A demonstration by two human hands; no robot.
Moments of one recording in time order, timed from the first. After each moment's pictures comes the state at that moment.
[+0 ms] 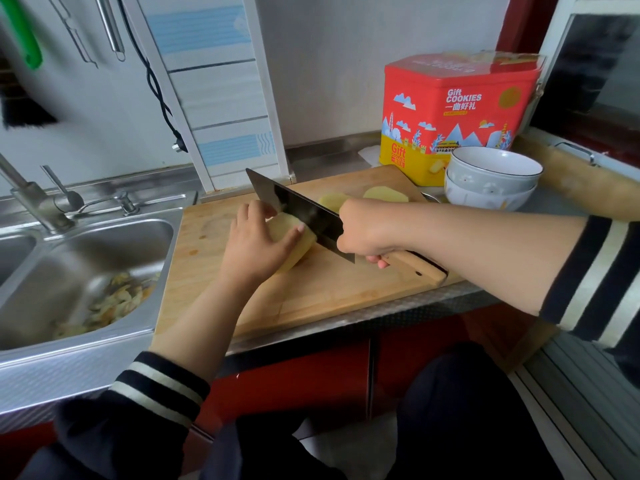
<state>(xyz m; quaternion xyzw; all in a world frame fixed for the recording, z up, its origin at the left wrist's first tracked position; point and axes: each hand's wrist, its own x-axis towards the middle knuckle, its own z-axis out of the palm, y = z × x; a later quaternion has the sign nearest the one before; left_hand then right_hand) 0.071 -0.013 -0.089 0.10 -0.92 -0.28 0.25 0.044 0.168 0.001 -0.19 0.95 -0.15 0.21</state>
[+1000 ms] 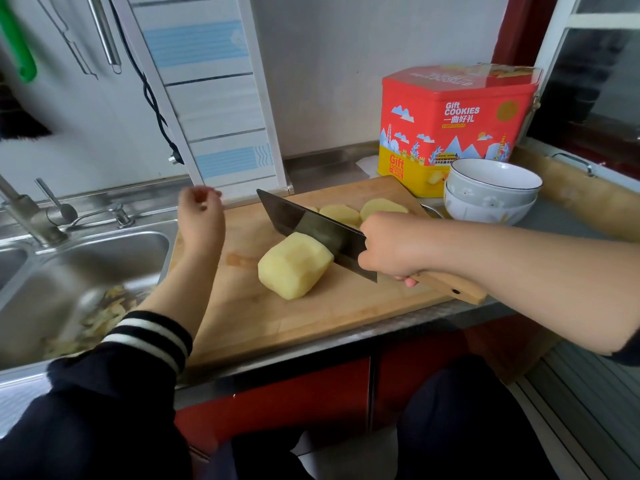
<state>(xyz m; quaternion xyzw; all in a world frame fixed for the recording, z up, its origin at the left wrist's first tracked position) 0.022 -0.082 -0.072 0.22 -0.72 -0.52 0.40 0.043 0.195 0.006 -0.22 0.95 -0.12 0.19</state>
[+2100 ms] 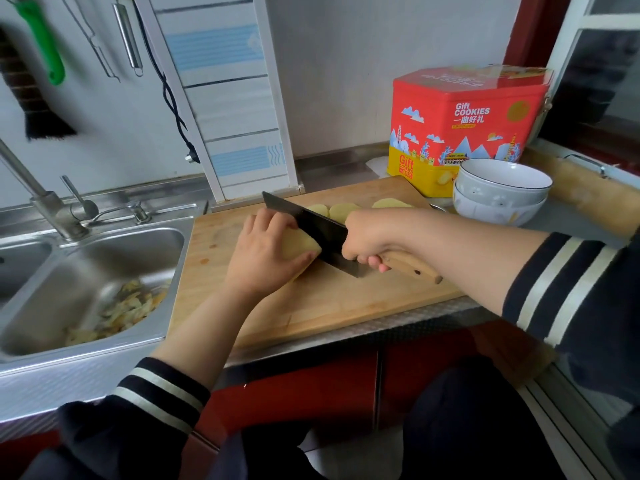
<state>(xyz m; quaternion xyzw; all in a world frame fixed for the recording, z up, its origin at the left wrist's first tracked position) 0.075 -0.026 -0.089 -0.01 -0.95 -0.14 0.27 0.015 0.158 -0.013 -0.16 0.93 -0.20 0.28</state>
